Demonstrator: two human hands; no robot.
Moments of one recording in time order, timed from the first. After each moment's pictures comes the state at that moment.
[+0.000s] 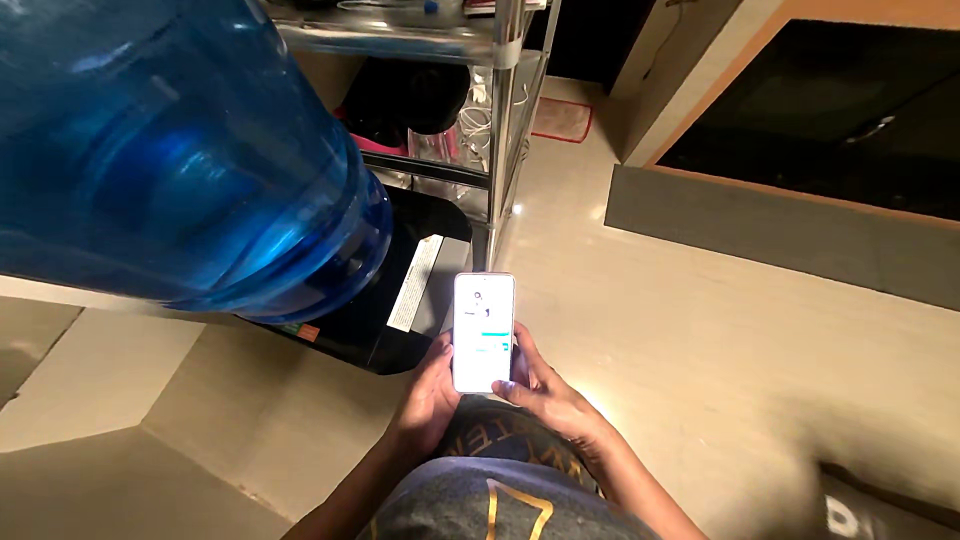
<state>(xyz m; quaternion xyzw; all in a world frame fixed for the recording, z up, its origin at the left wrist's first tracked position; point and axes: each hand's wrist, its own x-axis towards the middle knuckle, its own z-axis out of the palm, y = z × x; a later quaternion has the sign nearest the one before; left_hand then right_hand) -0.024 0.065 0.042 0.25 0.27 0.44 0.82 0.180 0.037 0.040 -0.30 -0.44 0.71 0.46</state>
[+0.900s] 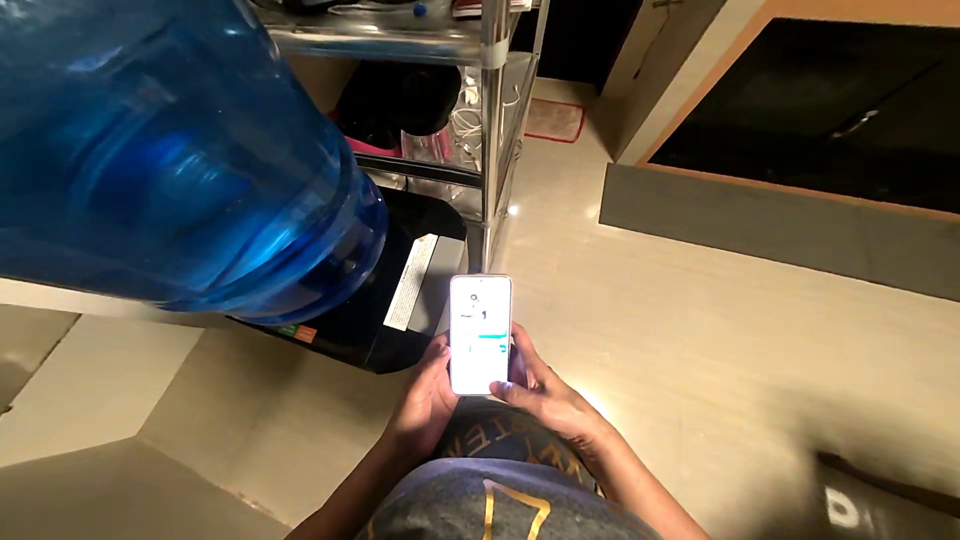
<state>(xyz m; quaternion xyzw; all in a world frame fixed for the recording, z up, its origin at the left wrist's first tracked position) -0.025 0.059 0.047 0.25 0.27 0.43 0.82 0.179 0.031 0.041 -0.28 -0.44 0.71 0.47</state>
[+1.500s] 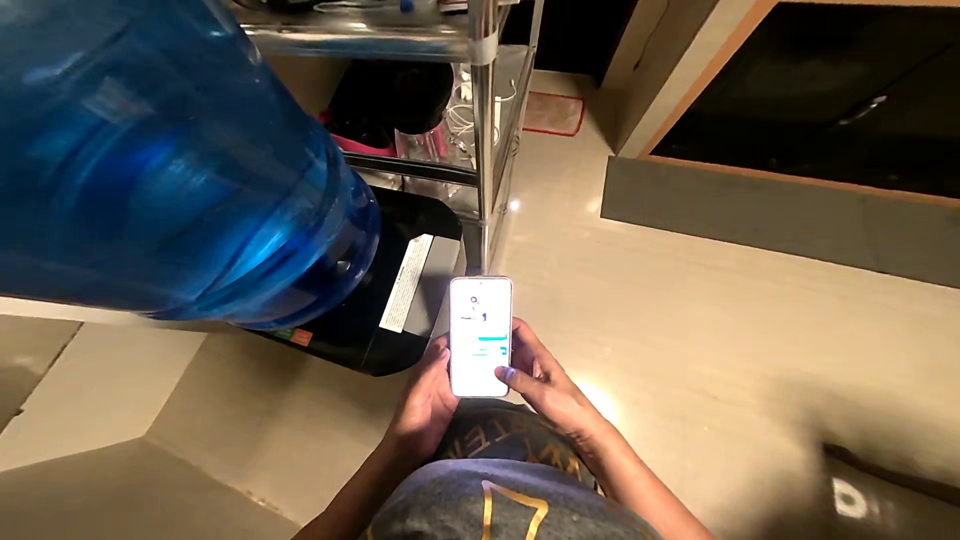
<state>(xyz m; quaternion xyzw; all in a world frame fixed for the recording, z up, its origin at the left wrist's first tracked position) -0.021 0.058 0.043 0.25 0.27 0.43 0.82 0.181 0.037 0.037 -0.31 -0.41 0.68 0.52</state>
